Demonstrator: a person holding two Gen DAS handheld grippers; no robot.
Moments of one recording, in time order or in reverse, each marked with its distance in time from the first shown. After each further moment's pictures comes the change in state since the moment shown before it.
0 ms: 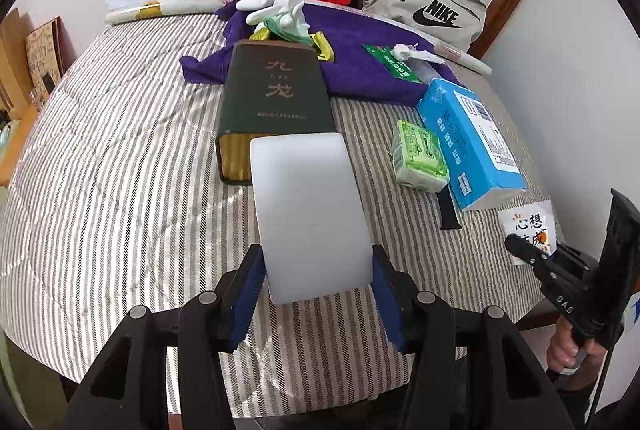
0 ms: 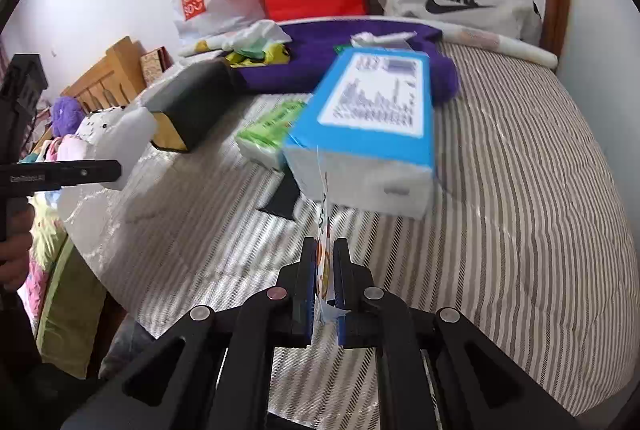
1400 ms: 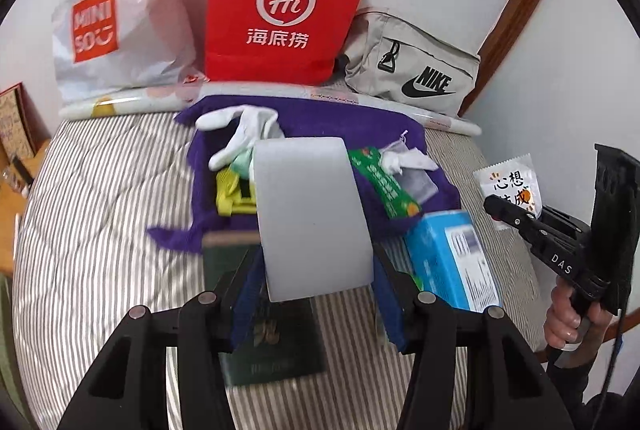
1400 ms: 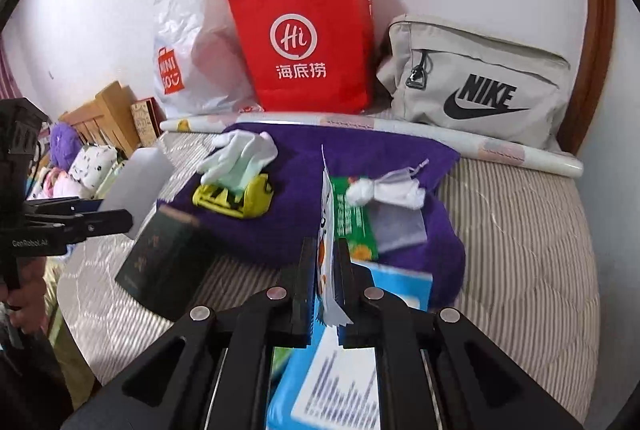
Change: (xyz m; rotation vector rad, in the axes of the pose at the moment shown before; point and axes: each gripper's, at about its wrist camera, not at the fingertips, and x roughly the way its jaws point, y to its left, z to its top) left arm 0.013 -0.010 0.159 0.047 -0.066 -0.065; right arm 0.033 -0.023 0.190 -0.015 -0.071 0.010
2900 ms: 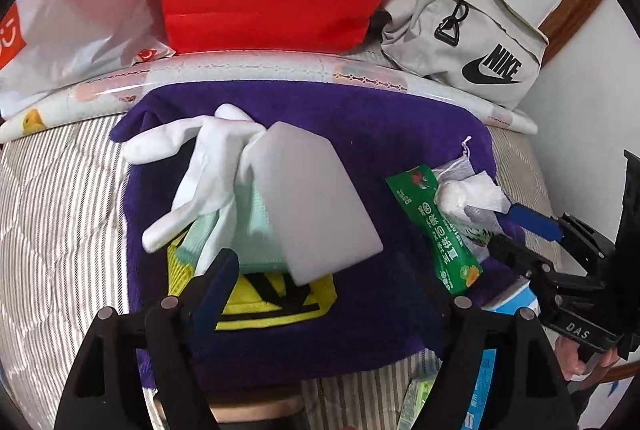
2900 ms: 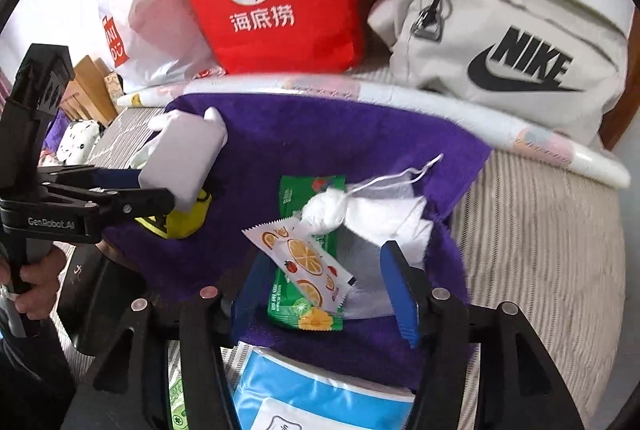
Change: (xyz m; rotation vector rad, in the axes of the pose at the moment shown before) left arm 0.129 0.009 0.074 -0.037 0.177 0.045; right arm 0.107 -0.041 0.039 -0.015 0.182 -0.010
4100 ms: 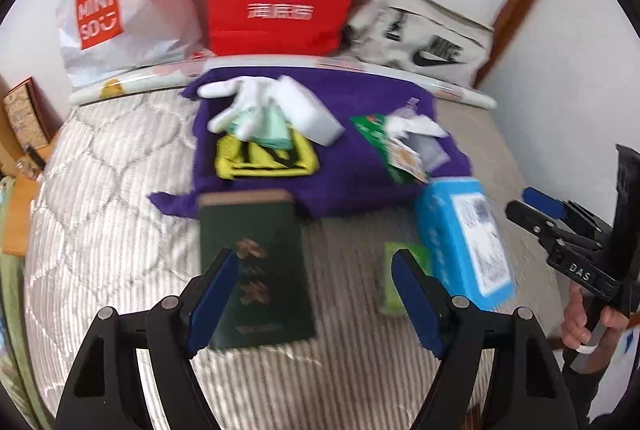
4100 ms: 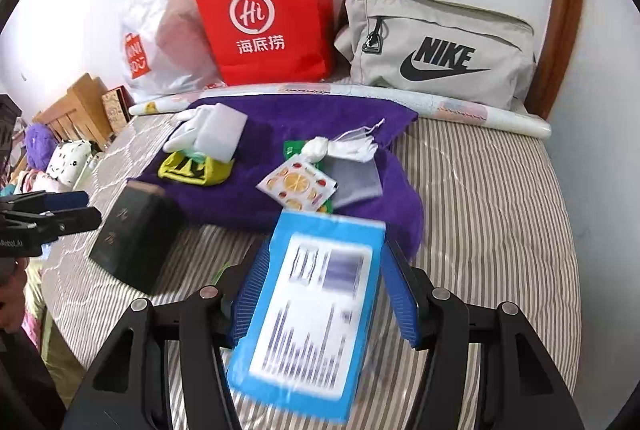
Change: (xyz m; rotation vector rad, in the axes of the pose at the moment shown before) left arm -0.115 -0.027 -0.129 0.057 -0.114 0.027; right arm -0.112 0.023 -0.096 0.075 -0.112 -0.092
